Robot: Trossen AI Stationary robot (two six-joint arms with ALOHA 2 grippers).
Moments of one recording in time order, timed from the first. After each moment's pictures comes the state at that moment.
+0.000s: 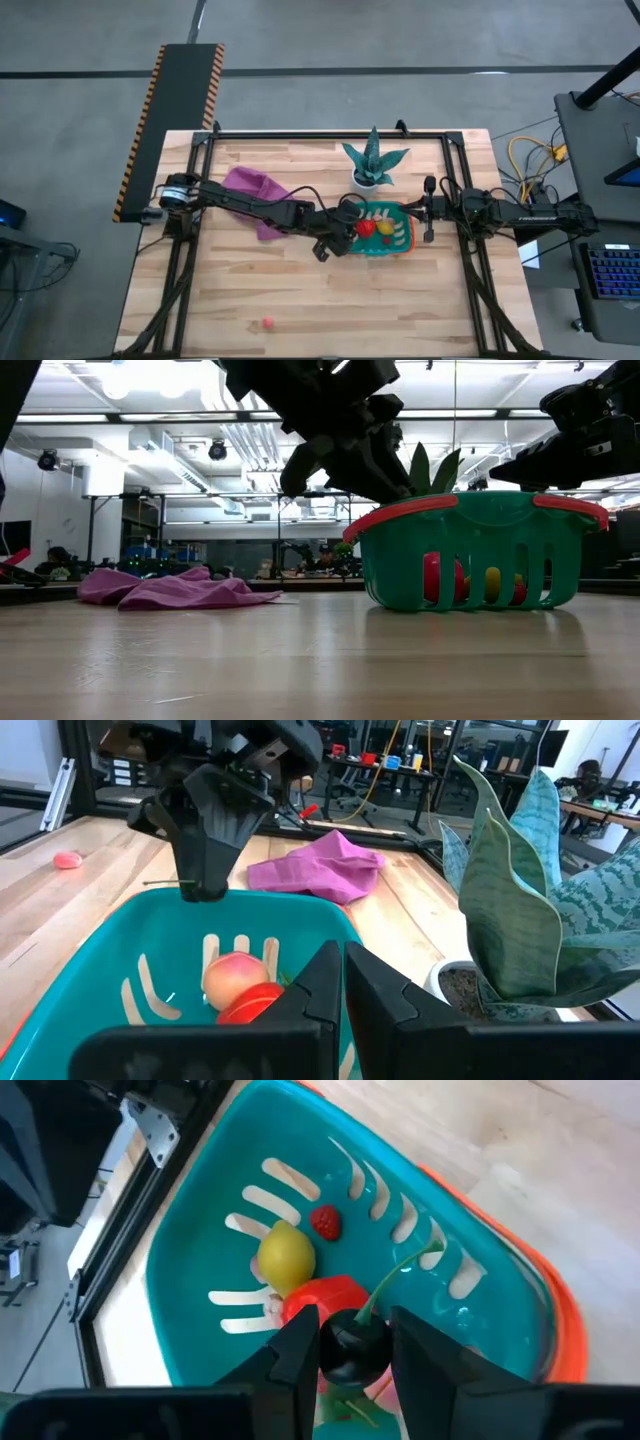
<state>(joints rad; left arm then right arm) -0.11 1.90 1.40 -0.19 -0.13 0.83 -0.07 0.21 0.01 0.09 0.04 -0.15</state>
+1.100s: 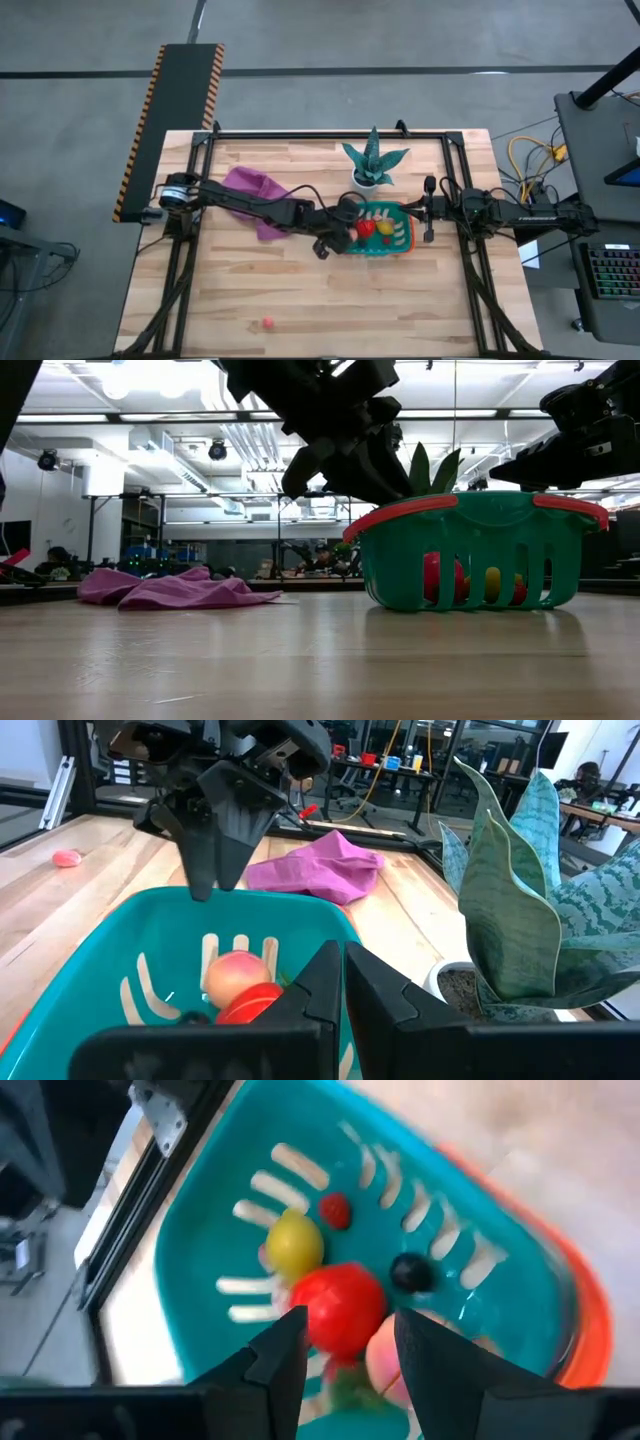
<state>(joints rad) -0.10 1.89 1.40 -0.19 -0.15 0.82 -0.07 0.21 0.01 0.09 0.04 -0.16</state>
